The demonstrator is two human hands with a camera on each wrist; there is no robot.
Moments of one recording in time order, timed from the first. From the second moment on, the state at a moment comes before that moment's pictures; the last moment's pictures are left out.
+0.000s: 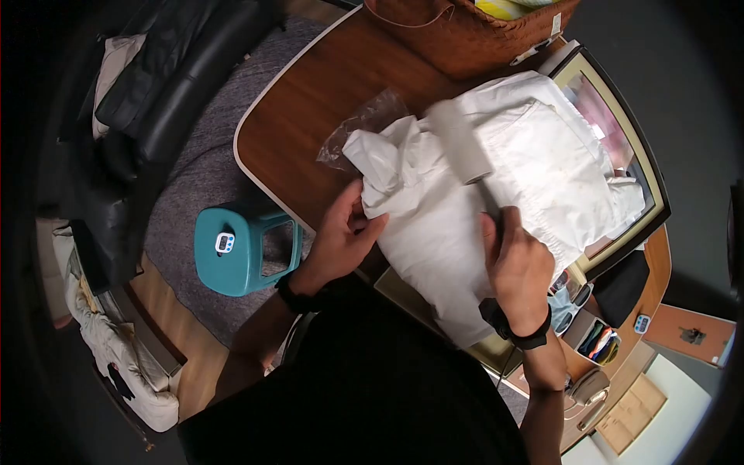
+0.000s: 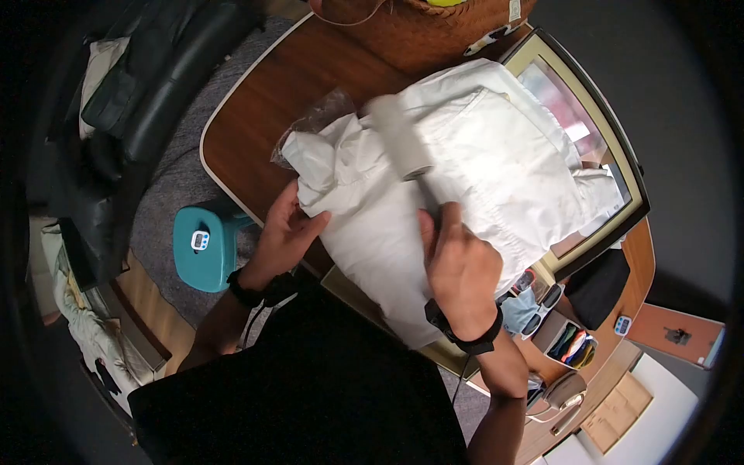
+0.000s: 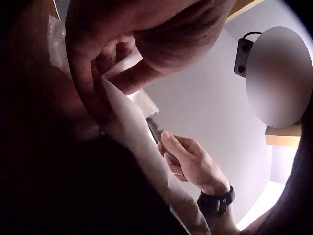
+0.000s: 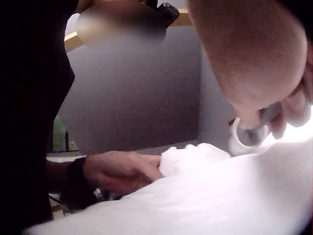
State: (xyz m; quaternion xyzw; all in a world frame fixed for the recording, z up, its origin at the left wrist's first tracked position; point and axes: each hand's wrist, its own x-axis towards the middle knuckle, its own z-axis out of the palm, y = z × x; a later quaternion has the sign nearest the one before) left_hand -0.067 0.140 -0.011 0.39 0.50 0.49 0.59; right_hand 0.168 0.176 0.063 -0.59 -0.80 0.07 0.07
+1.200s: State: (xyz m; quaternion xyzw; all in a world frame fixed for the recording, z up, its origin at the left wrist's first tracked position) left_hand -0.046 0.134 -0.005 0.26 0.62 0.52 0.53; right_hand 0.230 0.222 0.078 -0.45 -0.89 0.02 0.10
